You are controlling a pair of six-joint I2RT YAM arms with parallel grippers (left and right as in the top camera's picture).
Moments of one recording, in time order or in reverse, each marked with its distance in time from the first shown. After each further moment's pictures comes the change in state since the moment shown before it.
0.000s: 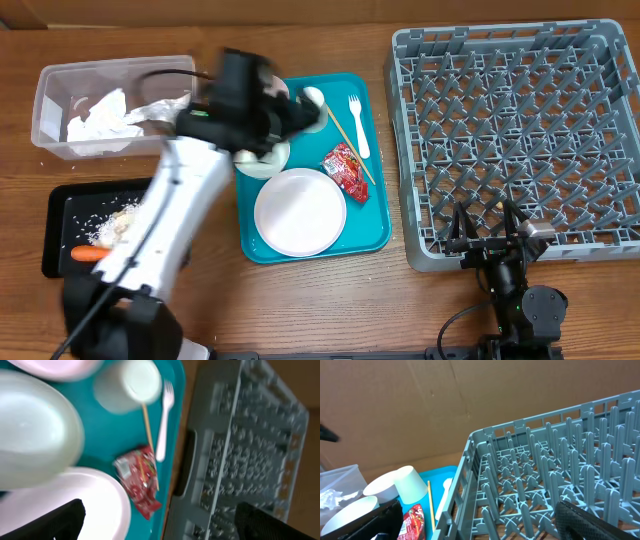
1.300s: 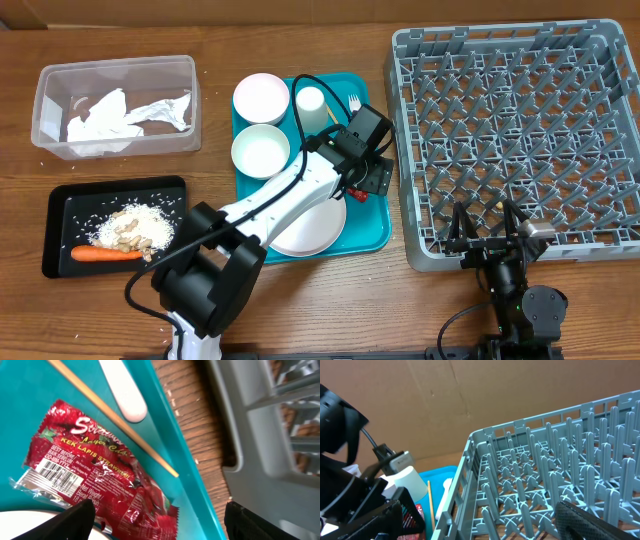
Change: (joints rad) left arm -0.385 0.318 0.000 0.132 -0.293 0.387; right arm 0.000 0.000 0.000 0.000 0.000 0.000
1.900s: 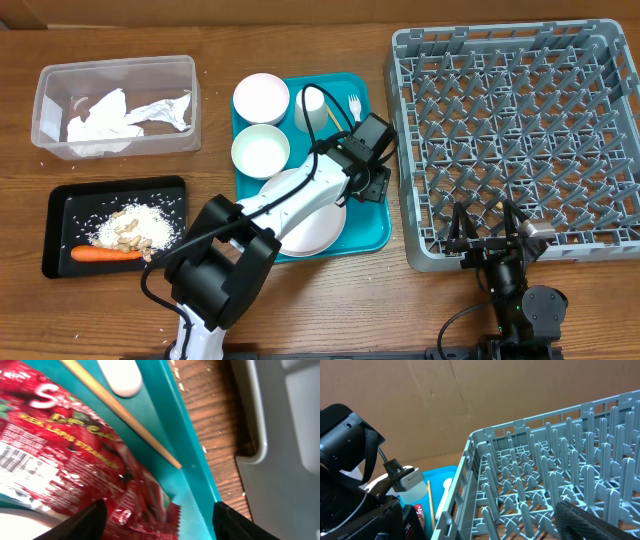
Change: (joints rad) left arm -0.026 0.061 0.000 -0.013 0.000 -0.026; right arm 0.000 0.000 0.000 0.000 0.000 0.000
